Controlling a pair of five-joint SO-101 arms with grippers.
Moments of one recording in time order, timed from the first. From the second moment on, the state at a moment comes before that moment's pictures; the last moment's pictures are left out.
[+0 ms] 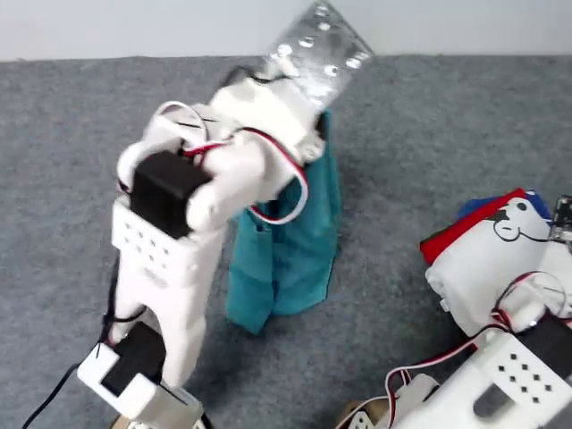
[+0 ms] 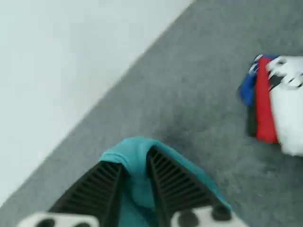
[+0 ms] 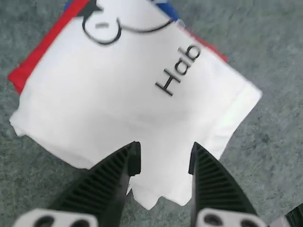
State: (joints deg) left arm 32.3 3.3 -53.8 96.0 -13.7; right arm 43.2 -55.9 42.4 78.3 25.6
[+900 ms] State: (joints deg) left arm 30.2 11.8 -74.3 95.7 -34.1; right arm 43.2 -55.9 49.8 73.5 25.6
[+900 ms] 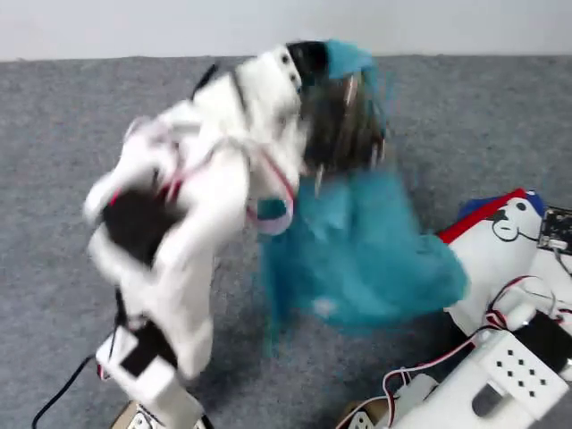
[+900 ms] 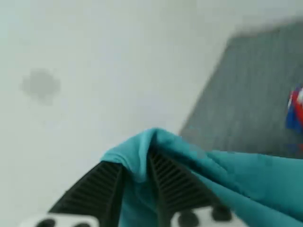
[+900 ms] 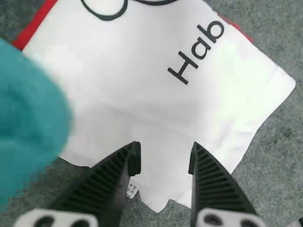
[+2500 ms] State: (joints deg) left arm 3.6 28.9 -92.3 99.4 -21.9; right arm -33.8 -55.0 41.3 89.5 30.5
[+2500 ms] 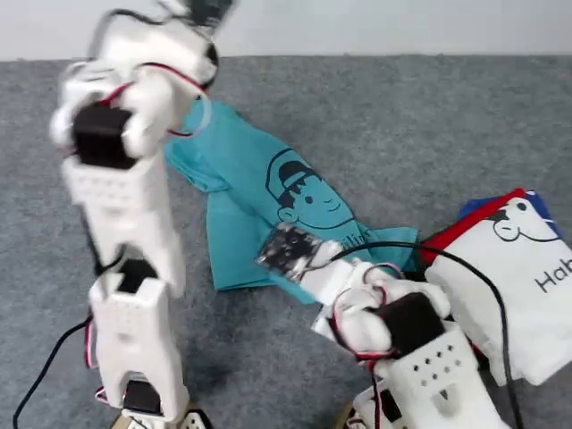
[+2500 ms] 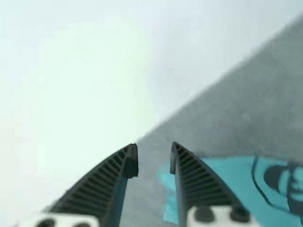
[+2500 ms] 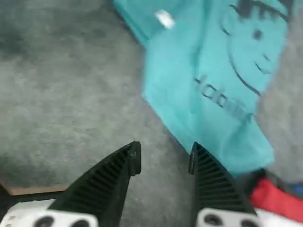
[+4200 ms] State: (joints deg) left arm -2.3 13.6 -87.1 99.5 -16.2; right arm -35.7 -22.8 41.2 62.5 32.0
